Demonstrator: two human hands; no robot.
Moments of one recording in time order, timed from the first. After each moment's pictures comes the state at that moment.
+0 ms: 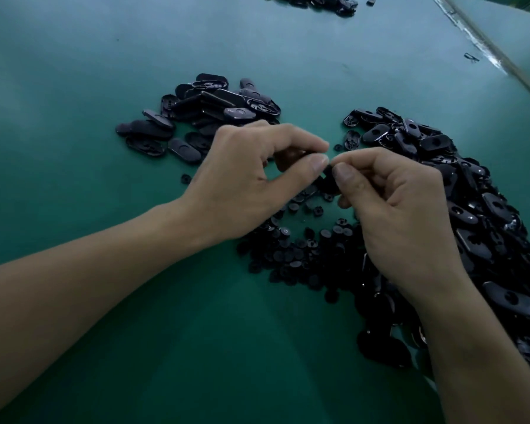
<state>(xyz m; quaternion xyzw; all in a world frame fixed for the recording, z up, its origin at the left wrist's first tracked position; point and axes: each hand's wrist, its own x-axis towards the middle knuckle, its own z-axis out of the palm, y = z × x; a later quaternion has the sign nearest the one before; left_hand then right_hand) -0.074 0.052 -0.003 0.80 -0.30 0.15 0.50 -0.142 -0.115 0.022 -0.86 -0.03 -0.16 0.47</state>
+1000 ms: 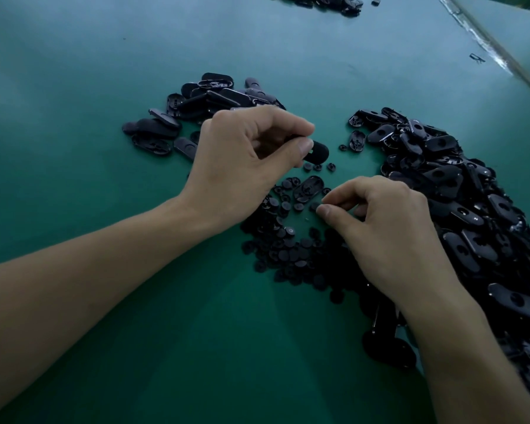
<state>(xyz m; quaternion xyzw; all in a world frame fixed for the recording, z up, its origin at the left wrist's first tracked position) -0.065 0.053 -0.007 0.73 -0.25 0.11 0.63 -0.144 -0.115 0.012 -0.96 0.05 -0.07 0.28</state>
